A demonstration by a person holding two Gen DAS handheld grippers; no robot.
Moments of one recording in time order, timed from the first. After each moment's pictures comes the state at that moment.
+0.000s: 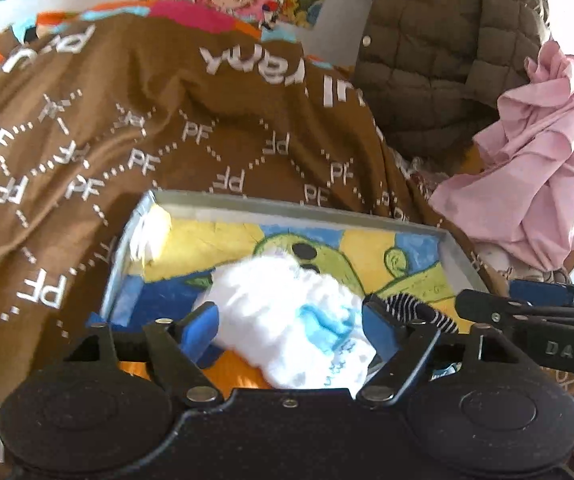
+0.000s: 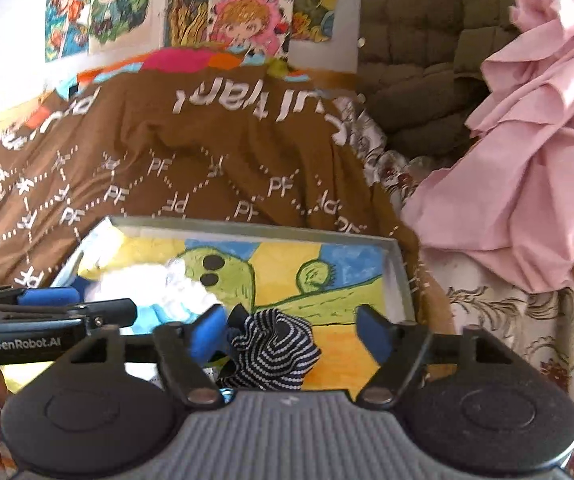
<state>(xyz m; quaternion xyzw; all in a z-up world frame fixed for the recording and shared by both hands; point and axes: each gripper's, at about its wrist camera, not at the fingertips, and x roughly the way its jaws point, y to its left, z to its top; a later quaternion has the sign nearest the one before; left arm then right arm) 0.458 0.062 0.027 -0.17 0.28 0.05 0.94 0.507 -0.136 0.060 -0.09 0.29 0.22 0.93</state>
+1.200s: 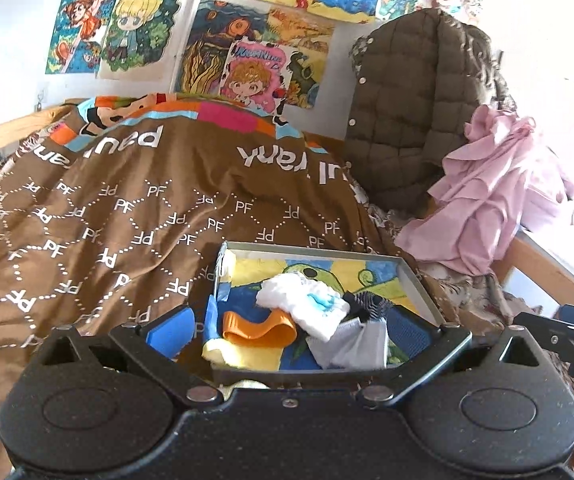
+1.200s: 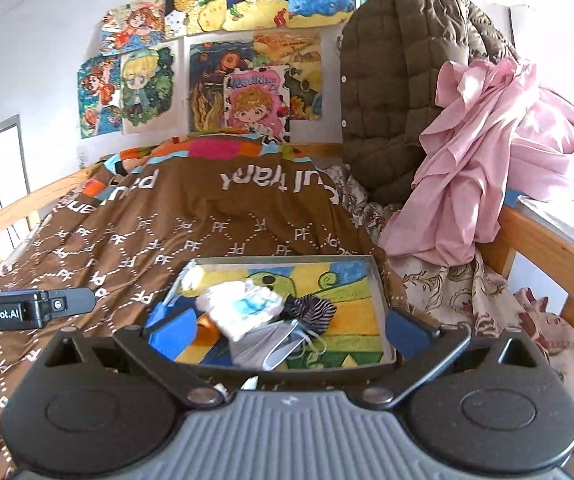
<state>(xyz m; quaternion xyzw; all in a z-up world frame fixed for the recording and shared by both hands) 0.230 0.036 0.130 -0.13 0.21 0.08 0.97 0.290 -0.210 0.142 -0.03 0.21 0.23 0.95</state>
